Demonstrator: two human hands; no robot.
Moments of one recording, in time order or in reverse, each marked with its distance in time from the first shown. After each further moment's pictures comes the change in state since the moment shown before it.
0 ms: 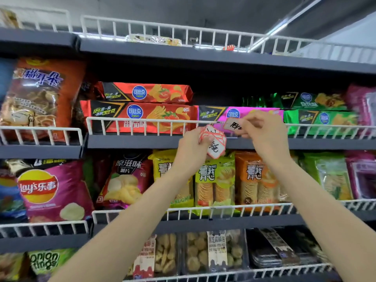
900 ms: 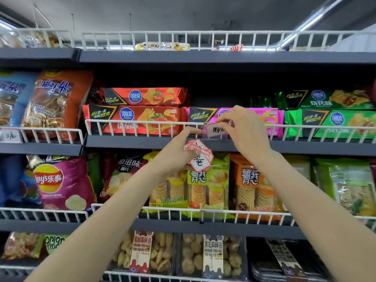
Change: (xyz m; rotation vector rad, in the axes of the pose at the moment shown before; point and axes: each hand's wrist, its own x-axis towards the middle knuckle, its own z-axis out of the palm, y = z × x) left_hand -0.011 0.019 0.008 0.030 -0.138 -0.117; right_hand 0.036 0.027 -0.003 -0.442 -0.122 -0.399
